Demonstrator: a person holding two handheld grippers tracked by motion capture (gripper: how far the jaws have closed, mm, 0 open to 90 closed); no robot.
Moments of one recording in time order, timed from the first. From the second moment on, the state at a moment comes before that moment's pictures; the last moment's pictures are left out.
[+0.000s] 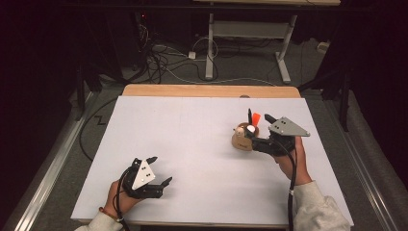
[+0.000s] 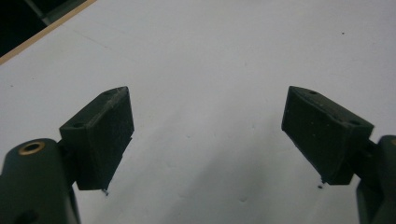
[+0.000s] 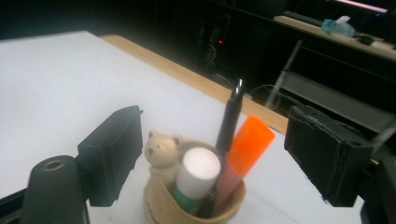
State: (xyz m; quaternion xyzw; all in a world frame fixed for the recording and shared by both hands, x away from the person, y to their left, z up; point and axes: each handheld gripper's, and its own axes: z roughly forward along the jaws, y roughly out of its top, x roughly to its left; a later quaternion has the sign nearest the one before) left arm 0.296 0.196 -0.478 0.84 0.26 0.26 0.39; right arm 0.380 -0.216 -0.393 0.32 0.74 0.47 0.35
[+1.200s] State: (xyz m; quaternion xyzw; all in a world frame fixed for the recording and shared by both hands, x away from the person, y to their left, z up) left arm 0.294 0.196 -0.478 0.85 0.26 0.26 0.39; right arm 0.324 -0.230 -0.396 0.28 0.76 0.45 0.38
